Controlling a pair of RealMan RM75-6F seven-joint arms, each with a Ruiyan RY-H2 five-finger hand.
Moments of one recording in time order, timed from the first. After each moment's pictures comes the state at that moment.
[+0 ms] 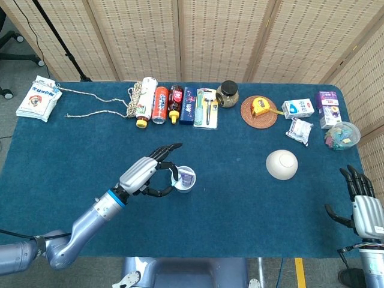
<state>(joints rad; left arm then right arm) -0.76 -1.37 -0.21 -1.80 1.38 0.97 -0.33 0.08 -1.22 0.10 -1.43 -1.48 1.49 0.31</state>
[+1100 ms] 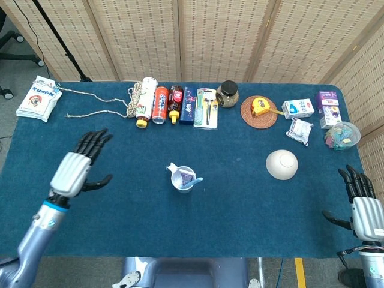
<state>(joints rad) -0.45 -1.17 -0.09 -1.81 1.45 1.36 0.02 0.07 -1.20 0.09 -1.46 -1.52 1.54 0.21</state>
